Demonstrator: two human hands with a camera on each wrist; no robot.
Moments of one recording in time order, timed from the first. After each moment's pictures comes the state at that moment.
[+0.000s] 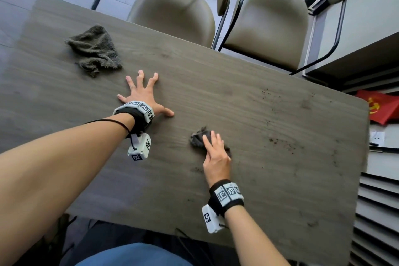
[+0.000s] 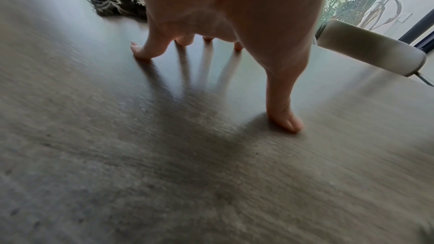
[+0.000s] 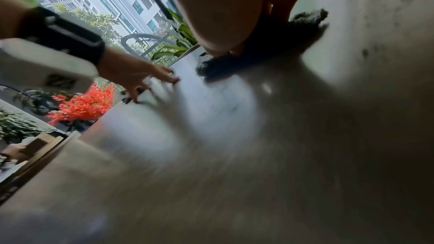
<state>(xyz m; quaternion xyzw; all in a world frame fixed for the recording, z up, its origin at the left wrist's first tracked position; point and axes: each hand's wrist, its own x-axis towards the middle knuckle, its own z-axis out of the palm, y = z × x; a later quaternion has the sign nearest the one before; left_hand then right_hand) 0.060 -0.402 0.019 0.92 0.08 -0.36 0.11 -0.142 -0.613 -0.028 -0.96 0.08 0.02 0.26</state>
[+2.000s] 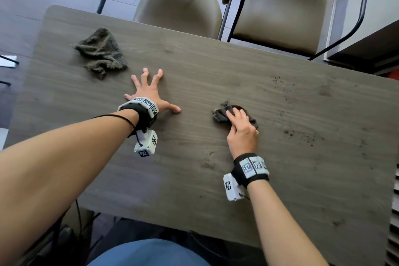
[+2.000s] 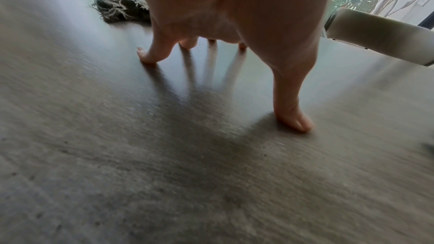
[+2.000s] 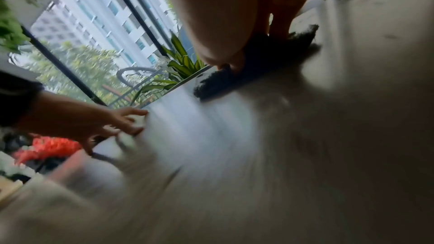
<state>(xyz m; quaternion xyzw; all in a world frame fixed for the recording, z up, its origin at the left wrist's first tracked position) 0.060 -0.404 0.022 0.92 0.09 -0.36 0.10 -0.086 -0.658 -0.022 -0.95 0.14 -0.03 0.28</state>
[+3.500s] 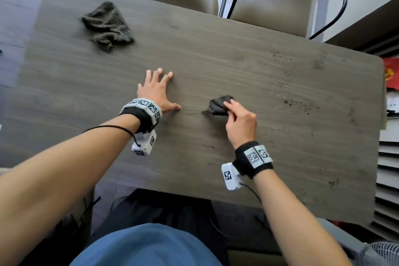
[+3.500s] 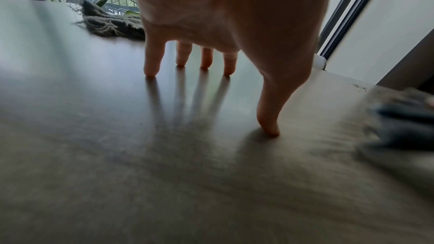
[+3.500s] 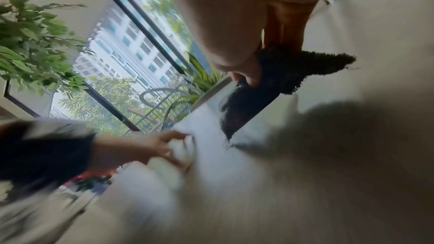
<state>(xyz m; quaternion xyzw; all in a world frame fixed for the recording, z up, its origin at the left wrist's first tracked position) -0.023 -0.372 0.008 0.96 -0.06 -0.26 0.06 -0.146 -0.615 0.014 -0.93 0.15 -0.05 0.33</state>
